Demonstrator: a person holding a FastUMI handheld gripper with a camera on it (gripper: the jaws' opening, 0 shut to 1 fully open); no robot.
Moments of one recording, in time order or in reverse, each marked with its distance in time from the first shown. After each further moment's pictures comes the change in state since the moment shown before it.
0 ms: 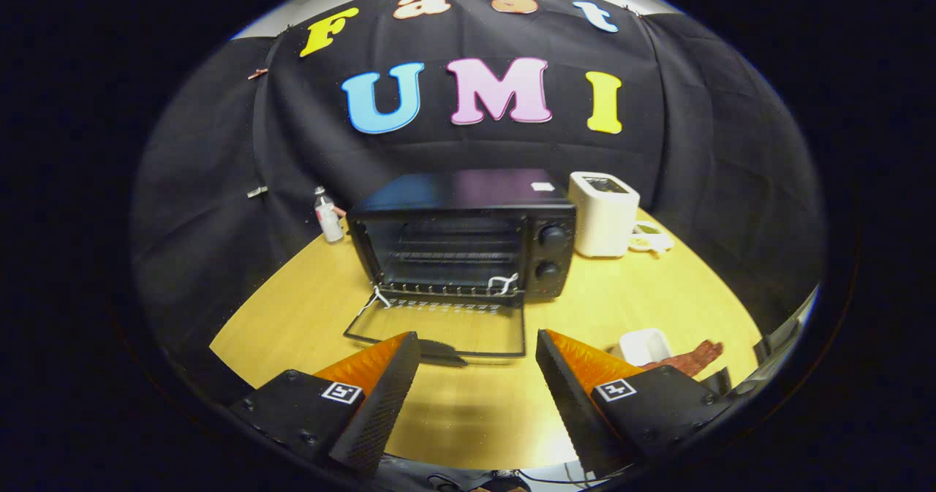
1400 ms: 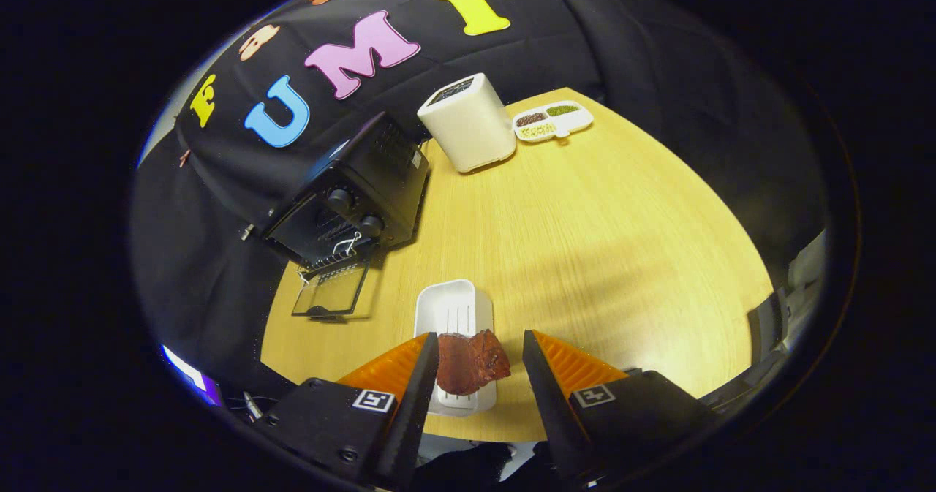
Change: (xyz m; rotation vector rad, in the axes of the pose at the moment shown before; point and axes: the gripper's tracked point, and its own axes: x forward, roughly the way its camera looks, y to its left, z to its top) arm 0.030 -0.234 -0.097 0.414 0.426 0.192
